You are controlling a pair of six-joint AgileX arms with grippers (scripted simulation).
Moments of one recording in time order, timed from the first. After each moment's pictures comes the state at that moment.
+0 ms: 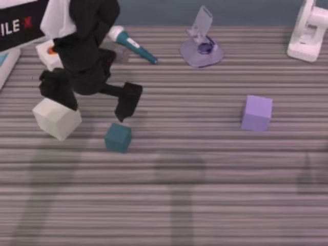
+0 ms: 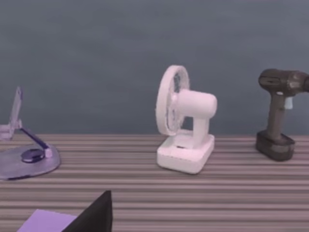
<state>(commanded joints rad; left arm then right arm) -0.40 2.04 1.61 -1.05 0.00 -0.07 0.00 0.00 0.00 0.00 0.00 0.00</state>
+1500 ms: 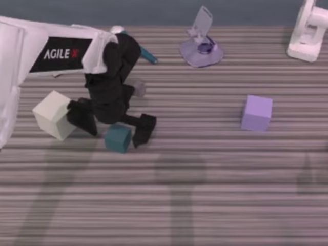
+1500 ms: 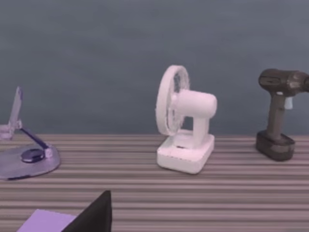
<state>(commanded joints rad) -0.43 2.32 1.59 -0.84 0.00 -0.07 0.00 0.00 0.00 0.00 0.00 0.00</state>
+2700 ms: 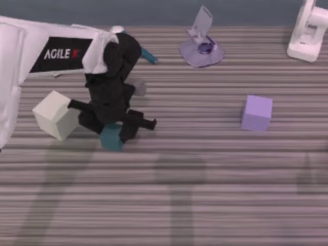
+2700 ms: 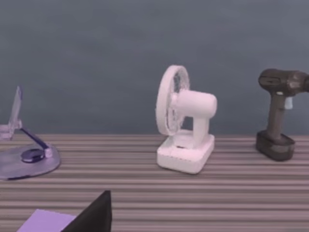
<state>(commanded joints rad) -0.43 2.32 1.59 -0.84 0.00 -0.07 0.00 0.00 0.00 0.00 0.00 0.00</state>
